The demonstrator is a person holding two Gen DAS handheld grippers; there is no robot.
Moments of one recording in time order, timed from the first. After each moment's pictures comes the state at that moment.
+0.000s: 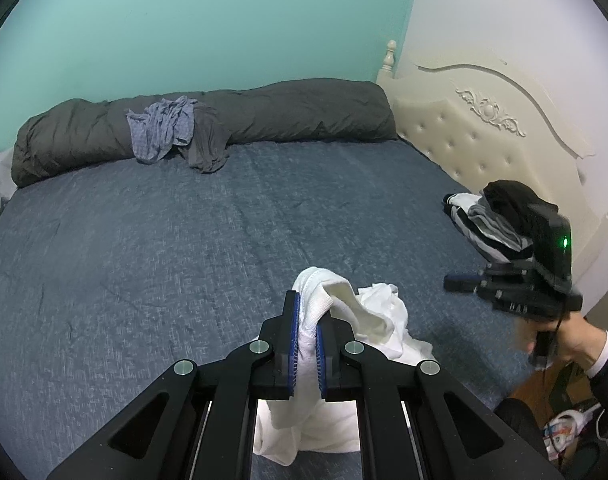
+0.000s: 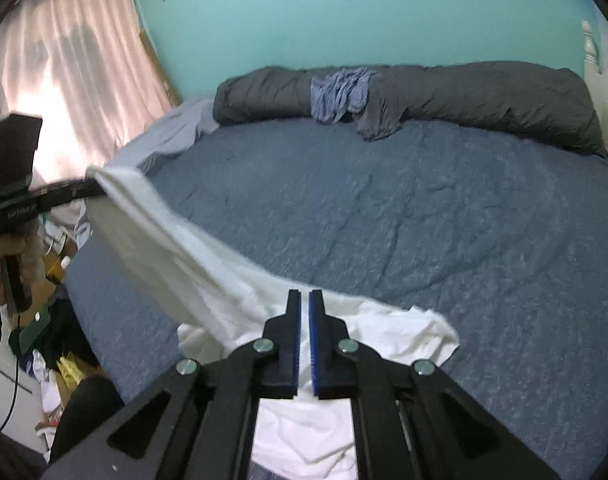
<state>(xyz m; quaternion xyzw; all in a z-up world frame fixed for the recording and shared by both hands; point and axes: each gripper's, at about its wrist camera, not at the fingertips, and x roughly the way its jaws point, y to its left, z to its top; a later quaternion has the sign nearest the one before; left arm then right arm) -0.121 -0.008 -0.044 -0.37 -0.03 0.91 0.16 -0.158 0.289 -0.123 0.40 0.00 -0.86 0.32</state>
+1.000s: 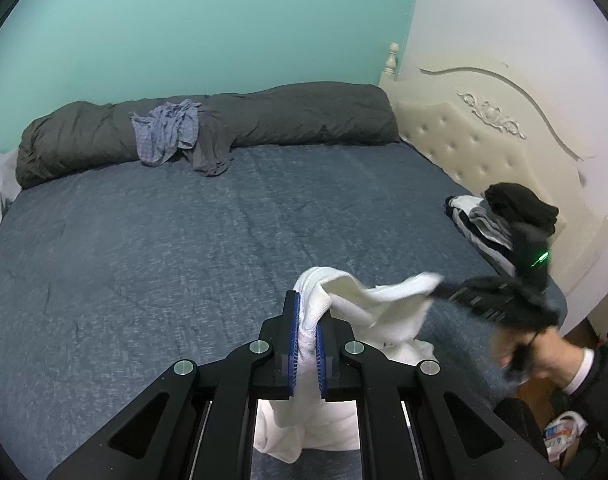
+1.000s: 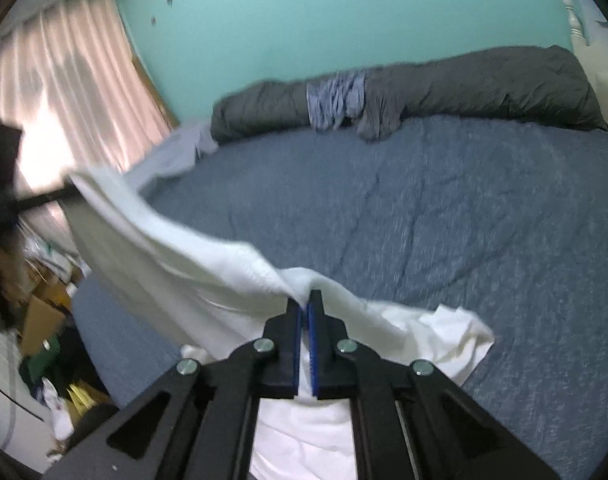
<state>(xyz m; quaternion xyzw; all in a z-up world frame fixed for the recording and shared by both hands) -0.117 -0.021 -0.033 -0.36 -0.04 0.92 0.16 -0.169 0.300 -0.146 0.36 -0.07 -0.87 0.32</state>
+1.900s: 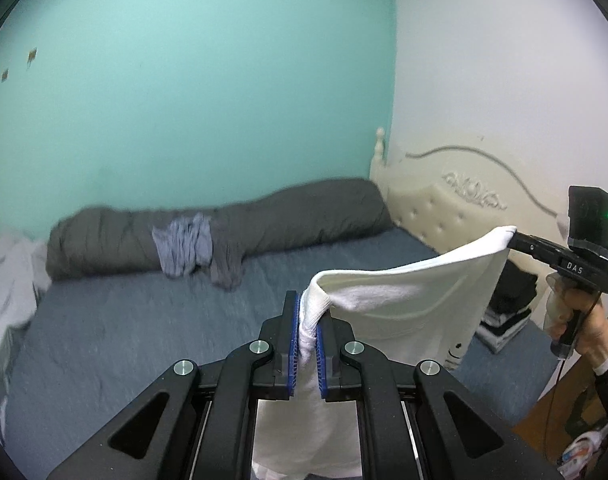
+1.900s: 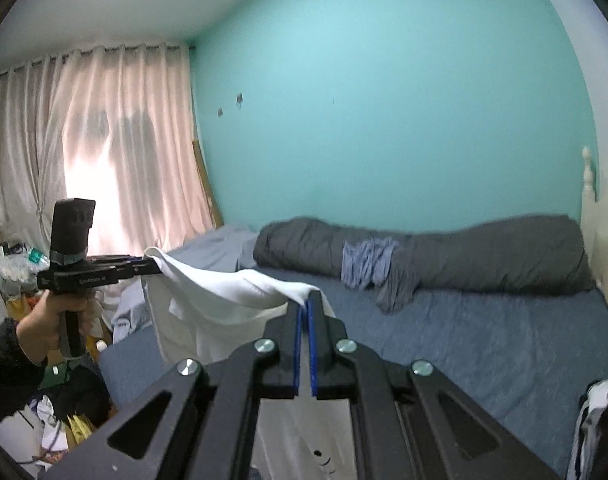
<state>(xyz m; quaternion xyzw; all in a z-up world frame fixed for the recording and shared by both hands) -0.076 -0.017 0.184 -0.22 0.00 0.96 0.15 -0.105 0.353 0.141 0.15 -0.04 -0.92 0.36</state>
